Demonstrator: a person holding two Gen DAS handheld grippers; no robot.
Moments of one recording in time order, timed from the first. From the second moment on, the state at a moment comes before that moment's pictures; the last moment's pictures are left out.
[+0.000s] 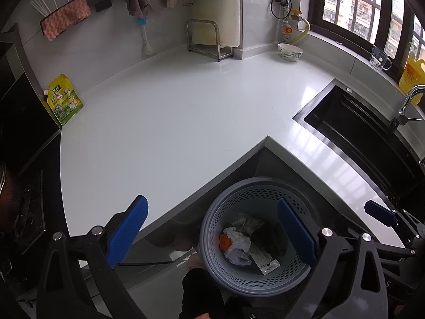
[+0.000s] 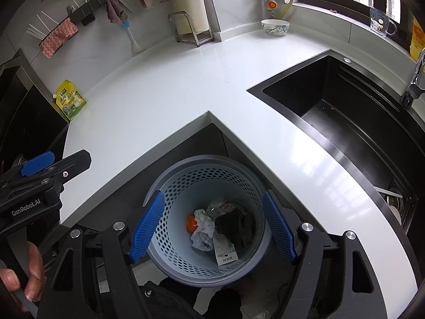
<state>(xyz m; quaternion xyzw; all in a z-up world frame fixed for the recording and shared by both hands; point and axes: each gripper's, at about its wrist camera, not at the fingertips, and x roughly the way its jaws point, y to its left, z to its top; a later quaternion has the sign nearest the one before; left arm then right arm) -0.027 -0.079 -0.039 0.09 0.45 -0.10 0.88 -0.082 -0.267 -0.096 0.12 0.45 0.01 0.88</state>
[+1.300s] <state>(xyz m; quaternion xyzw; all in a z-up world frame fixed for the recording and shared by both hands) -0.026 -0.077 -0.039 0.09 0.45 -0.10 0.88 -0.083 -0.269 -0.095 0.12 0.45 0.01 0.89</state>
